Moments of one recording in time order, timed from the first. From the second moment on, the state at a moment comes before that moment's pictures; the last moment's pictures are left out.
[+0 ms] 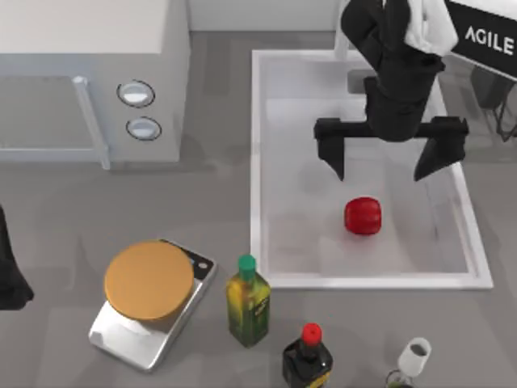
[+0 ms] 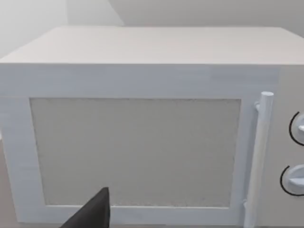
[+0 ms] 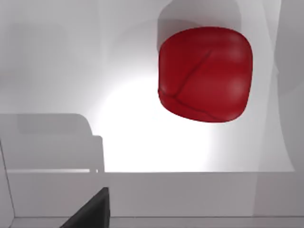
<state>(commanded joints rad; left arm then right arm) 0.00 0.00 0.00 0.00 0.00 0.00 0.40 2.33 1.95 -1.19 0.00 0.43</state>
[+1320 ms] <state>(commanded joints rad) 0.00 0.00 0.00 0.00 0.00 0.00 0.41 2.56 1.74 -0.75 0.01 0.43</state>
